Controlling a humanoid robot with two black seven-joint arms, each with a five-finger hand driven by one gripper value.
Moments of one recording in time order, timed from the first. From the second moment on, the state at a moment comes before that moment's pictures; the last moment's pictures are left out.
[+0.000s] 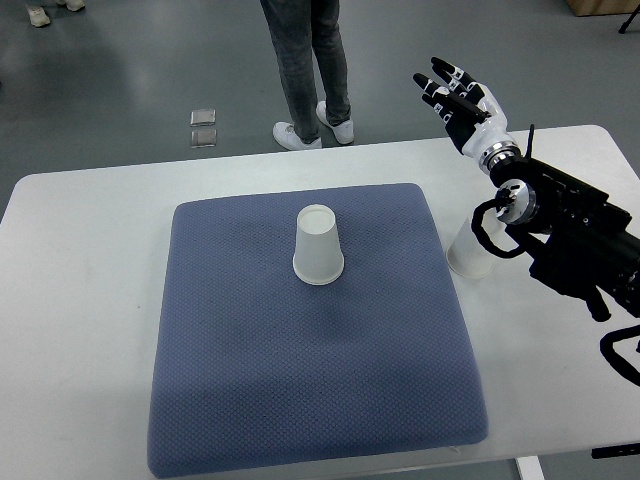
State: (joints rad) left arm -0.02 0.00 -0.06 -0.15 -0.04 0.01 -0.02; right arm 0.98 -0.09 0.42 0.39 0.23 0.14 0.40
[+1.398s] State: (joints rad) left arm -0.02 0.00 -0.06 -0.15 -0.04 0.01 -0.02; right arm 1.03 -0.16 0.41 0.41 0.21 0.12 0.40
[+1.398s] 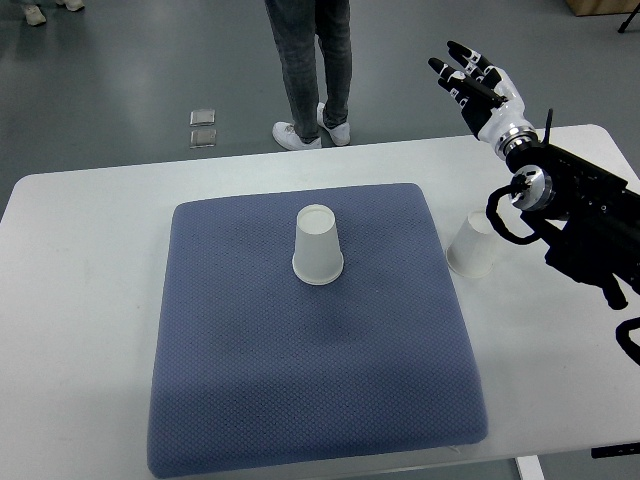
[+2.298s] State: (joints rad) left arm -0.02 0.00 -0.06 -0.15 -0.04 0.01 -0.02; right arm 1.29 -0.56 0.01 0.77 -0.37 0.21 0.38
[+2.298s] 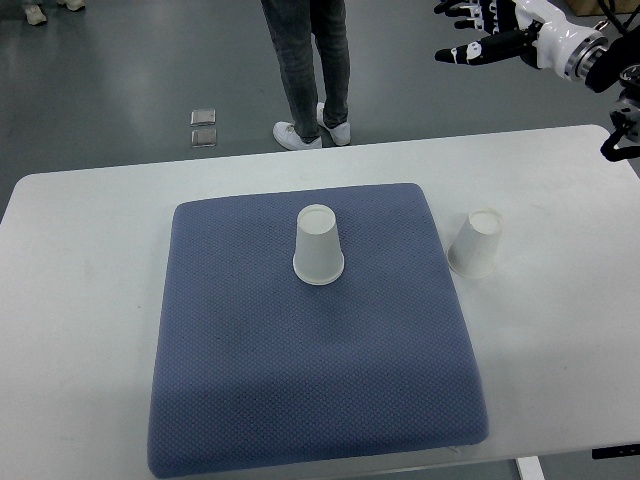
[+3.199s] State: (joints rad) left arm -0.02 0.00 -0.06 -0.15 -0.04 0.01 -0.02; right arm 1.39 -0.71 -0.07 1.06 -1.39 0.43 0.43
